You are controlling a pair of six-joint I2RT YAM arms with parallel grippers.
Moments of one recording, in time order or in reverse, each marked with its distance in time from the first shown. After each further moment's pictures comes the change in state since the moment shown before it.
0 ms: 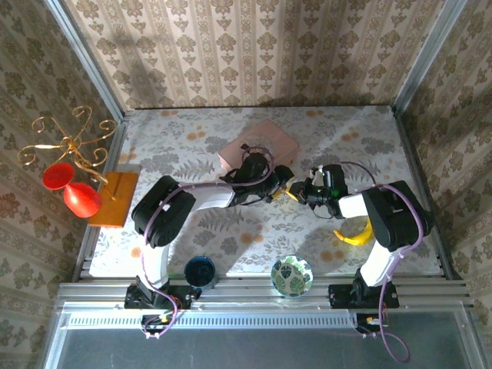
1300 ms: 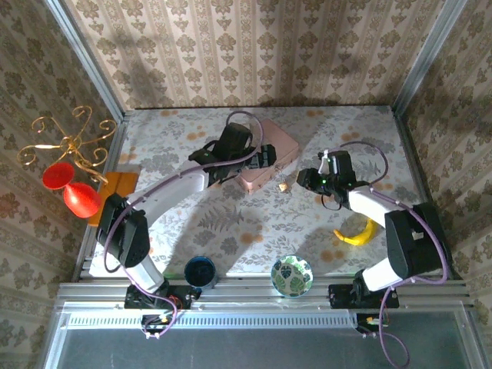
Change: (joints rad) left arm 0.083 -0.266 0.265 -0.637 -0.354 0.785; right arm -0.008 -0.253 0.156 -0.483 0.261 -0.452
